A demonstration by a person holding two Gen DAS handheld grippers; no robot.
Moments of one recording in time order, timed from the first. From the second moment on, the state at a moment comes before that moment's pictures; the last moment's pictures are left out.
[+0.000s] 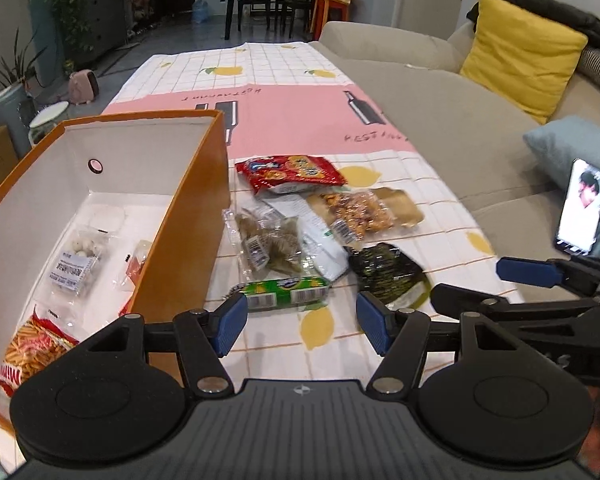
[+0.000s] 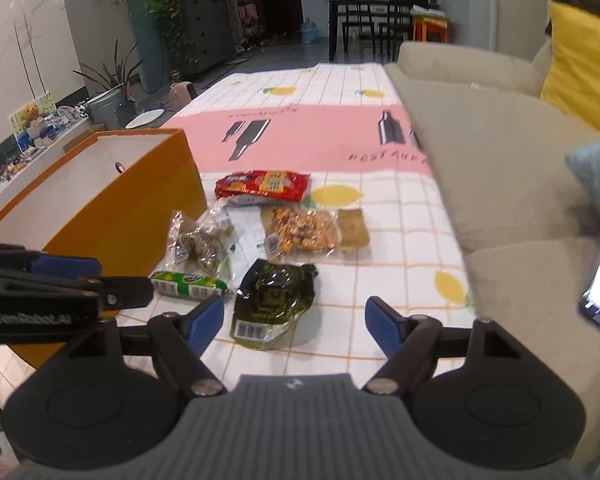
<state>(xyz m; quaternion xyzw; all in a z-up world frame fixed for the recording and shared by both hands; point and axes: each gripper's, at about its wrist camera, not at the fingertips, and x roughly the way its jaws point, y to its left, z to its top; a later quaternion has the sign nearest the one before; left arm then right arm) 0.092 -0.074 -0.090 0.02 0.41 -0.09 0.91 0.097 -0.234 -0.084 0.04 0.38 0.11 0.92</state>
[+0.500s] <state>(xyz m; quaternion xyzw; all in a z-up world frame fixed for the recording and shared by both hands) 0.124 -0.100 -0.132 0.20 0.39 -0.14 0.89 0.148 -0.224 -0.113 0.06 0.41 0.13 0.90</state>
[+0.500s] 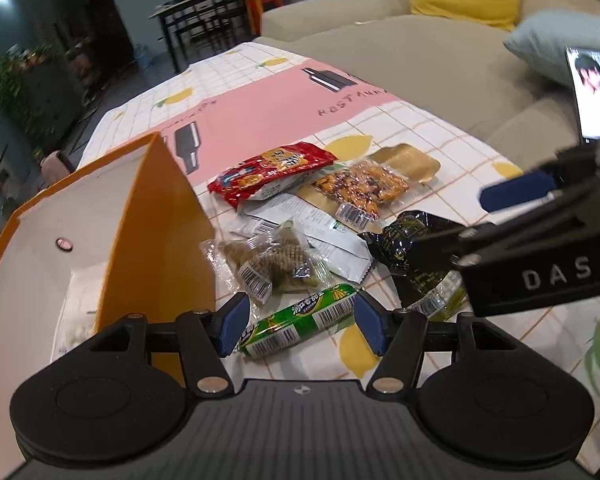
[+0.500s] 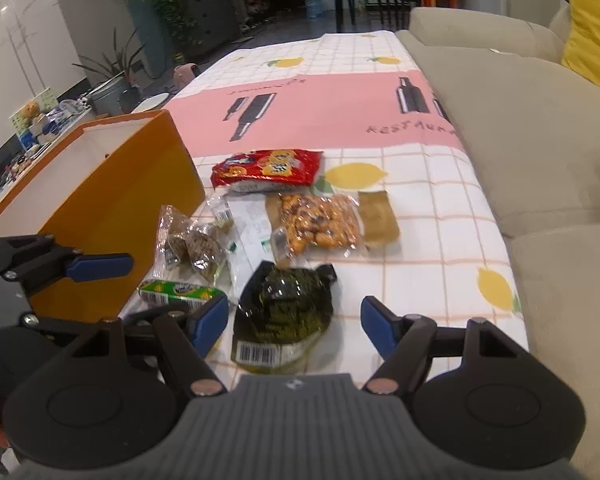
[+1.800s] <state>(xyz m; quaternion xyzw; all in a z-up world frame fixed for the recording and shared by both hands) 0.149 -0.090 -0.150 0.12 0.50 -0.12 0.85 0.151 -0.201 -0.142 -0.05 0.43 0.15 0.89</state>
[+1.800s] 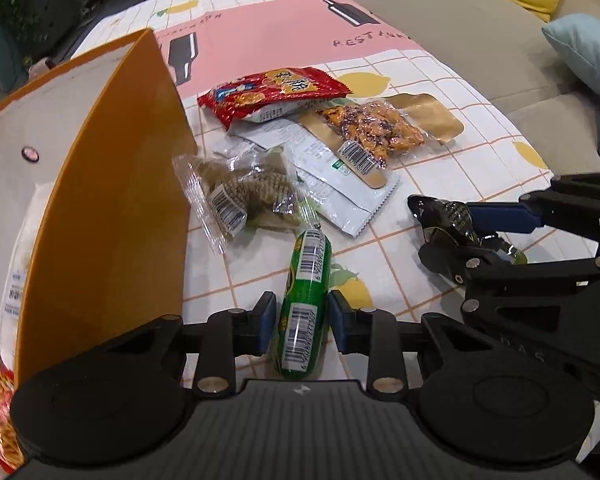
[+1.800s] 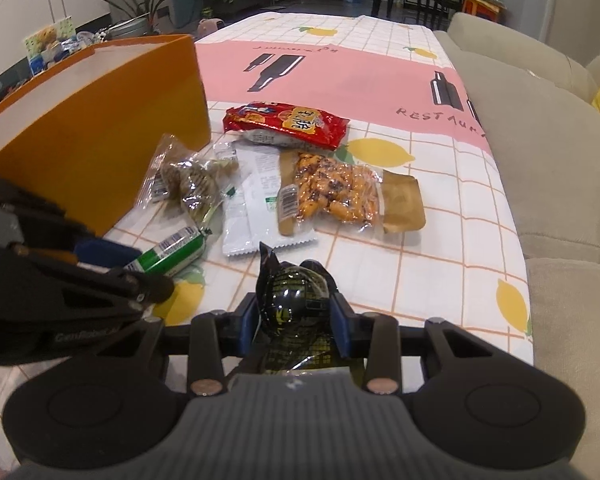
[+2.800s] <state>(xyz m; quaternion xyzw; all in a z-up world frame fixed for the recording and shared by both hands) 0.138 -0.090 -0.140 0.08 0.47 -0.13 0.87 0.151 -0.199 -0.144 -0.05 0.42 0.15 0.89</state>
